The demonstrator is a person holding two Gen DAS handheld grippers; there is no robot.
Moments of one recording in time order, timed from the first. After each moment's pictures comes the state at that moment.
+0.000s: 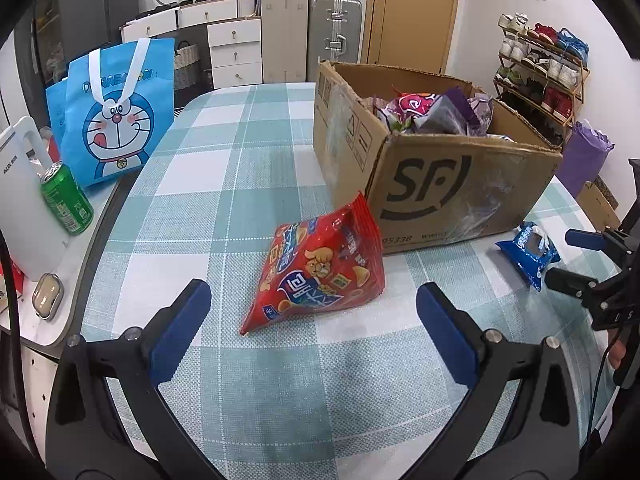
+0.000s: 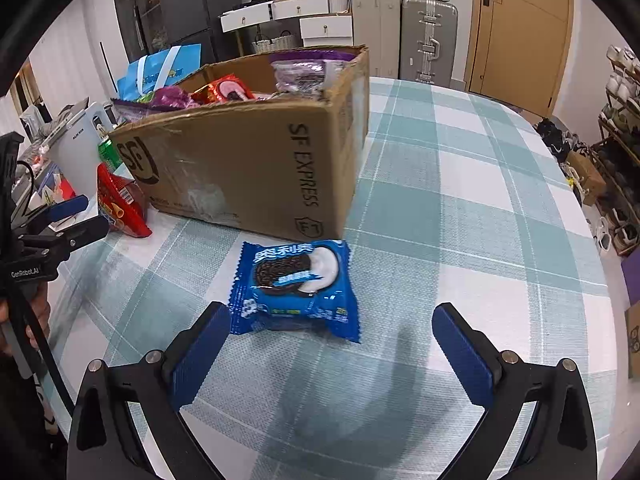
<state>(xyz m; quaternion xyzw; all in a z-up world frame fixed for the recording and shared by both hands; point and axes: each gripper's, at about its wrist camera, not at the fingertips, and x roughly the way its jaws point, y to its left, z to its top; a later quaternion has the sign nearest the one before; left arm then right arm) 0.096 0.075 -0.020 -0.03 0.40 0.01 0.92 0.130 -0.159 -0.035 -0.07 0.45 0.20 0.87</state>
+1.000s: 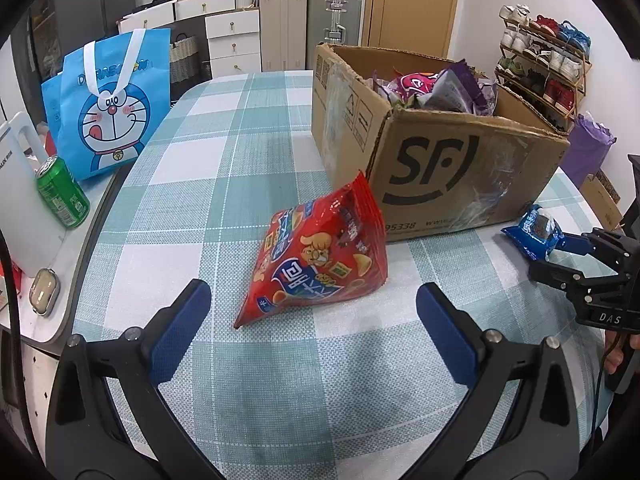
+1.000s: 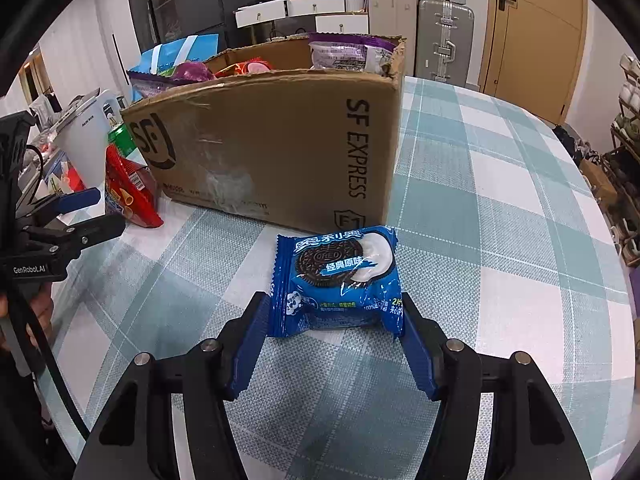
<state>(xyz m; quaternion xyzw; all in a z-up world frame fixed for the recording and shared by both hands) 0.103 0.075 -0.032 -0.03 0.41 0.00 0.91 0.126 -0.138 -0.048 -0.08 0.45 0.22 0.86</state>
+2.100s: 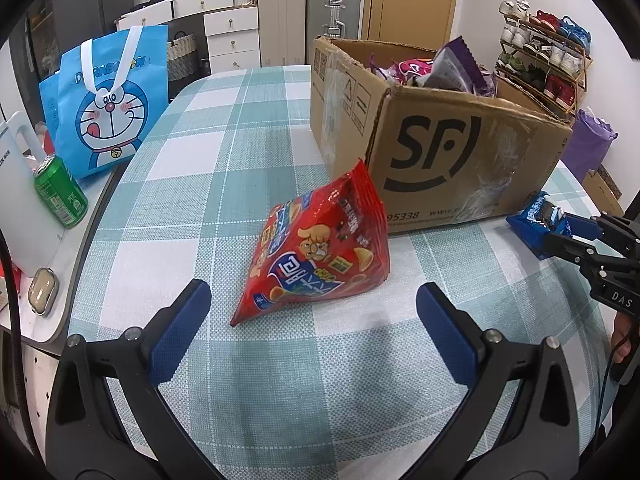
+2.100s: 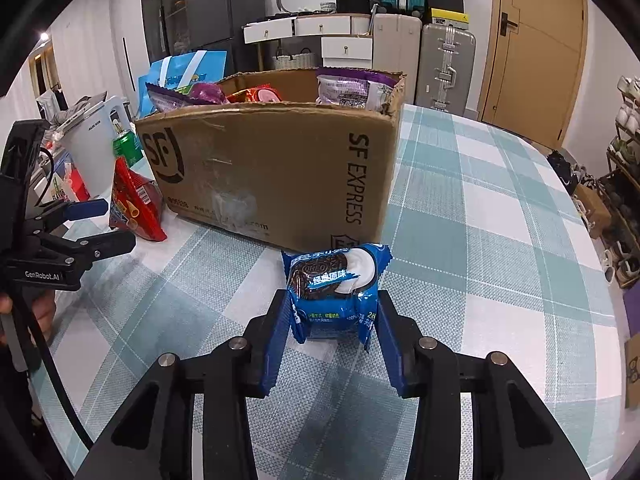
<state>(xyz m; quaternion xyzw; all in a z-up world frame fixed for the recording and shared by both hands) 0.106 0.074 -0.039 -0.03 0.42 0.01 0.91 0.122 -0.142 -0.036 -0.09 0.41 0.22 0.88</state>
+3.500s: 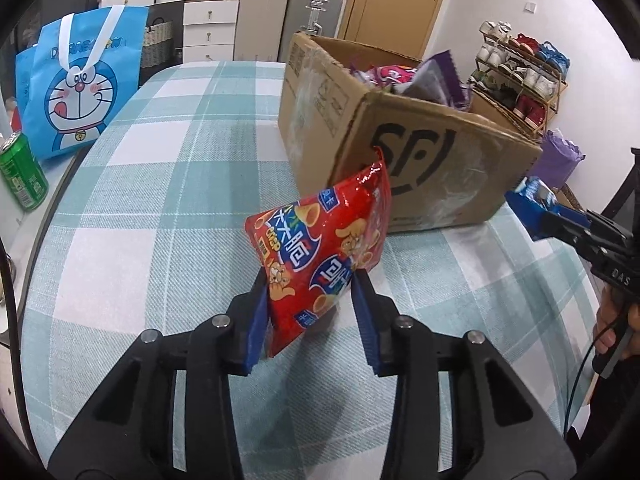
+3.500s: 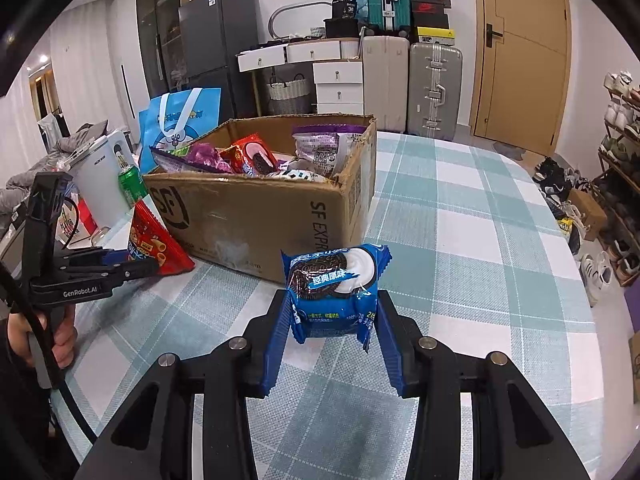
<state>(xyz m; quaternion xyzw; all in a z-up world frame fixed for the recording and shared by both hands) 0.104 0.075 -0.046 -0.09 0.41 -0.06 0.91 0.113 -0.165 0.000 -0.06 0.37 0.22 0.90</state>
